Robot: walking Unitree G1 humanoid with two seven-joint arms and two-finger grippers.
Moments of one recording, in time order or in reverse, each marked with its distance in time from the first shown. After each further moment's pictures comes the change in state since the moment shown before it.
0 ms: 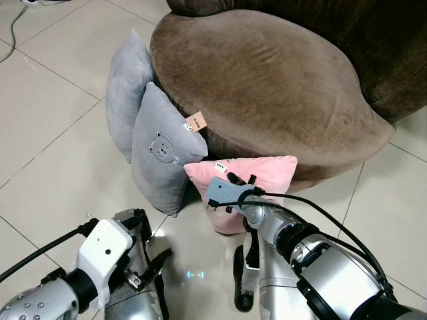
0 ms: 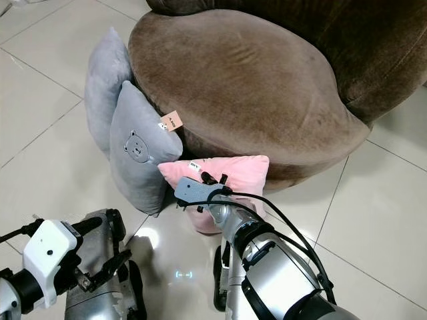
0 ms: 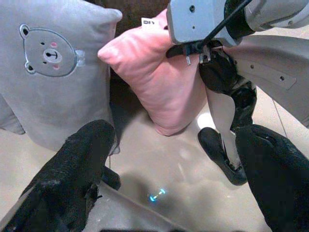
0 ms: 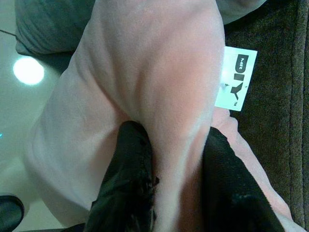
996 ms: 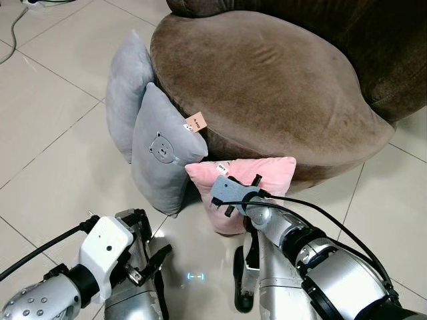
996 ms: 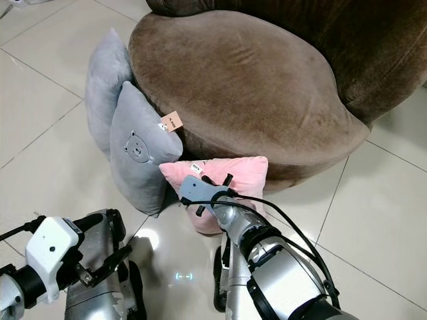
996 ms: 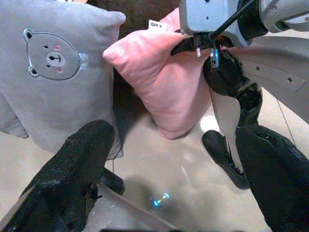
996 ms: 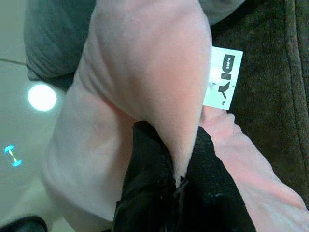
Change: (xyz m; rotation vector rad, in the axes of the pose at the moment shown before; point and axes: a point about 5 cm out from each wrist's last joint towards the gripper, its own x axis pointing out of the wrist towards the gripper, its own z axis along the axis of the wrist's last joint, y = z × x) left arm 0.007 0.003 -0.003 0.010 -0.014 0.006; right arm -0.004 0.004 -0.006 0.159 -0.072 0.007
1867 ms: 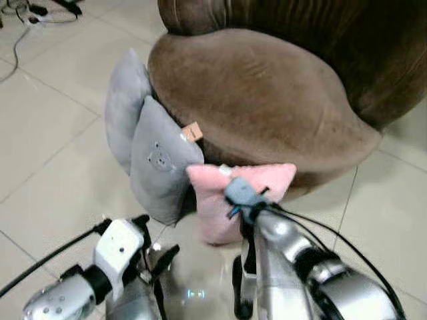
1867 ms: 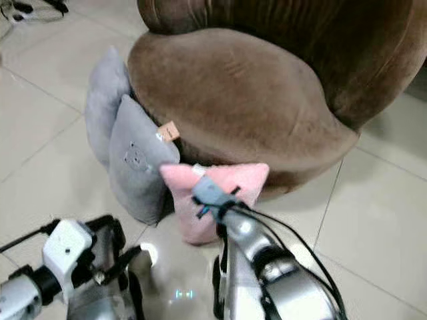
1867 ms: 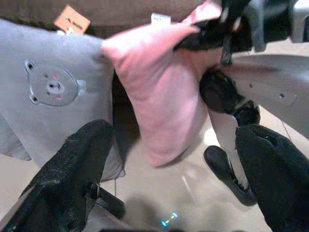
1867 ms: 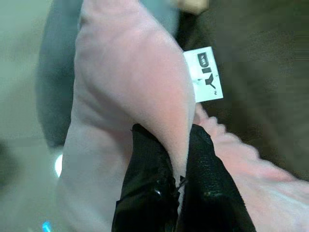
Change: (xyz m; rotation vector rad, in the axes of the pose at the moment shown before) left arm 0.016 -0.004 -0.008 0.008 -0.036 0.004; right arm -0.020 0.003 -0.020 0.404 -0.196 -0.056
